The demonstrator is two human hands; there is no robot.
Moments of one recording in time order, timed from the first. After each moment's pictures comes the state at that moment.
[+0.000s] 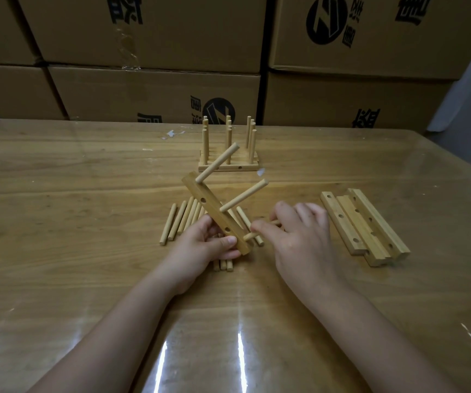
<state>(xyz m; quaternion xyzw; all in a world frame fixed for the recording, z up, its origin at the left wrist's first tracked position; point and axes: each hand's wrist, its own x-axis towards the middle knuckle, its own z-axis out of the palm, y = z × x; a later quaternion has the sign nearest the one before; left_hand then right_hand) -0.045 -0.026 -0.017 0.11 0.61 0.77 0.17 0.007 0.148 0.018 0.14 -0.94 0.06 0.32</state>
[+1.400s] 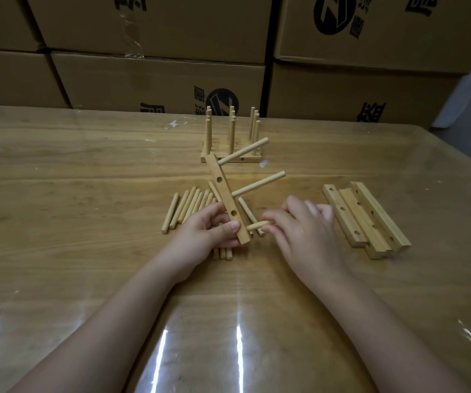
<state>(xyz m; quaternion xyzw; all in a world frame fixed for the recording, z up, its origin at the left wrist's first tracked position) -0.038 -0.025 -0.009 0.12 0.65 0.74 0.16 0.003 0.158 0.013 0.13 -0.94 0.11 0.29</state>
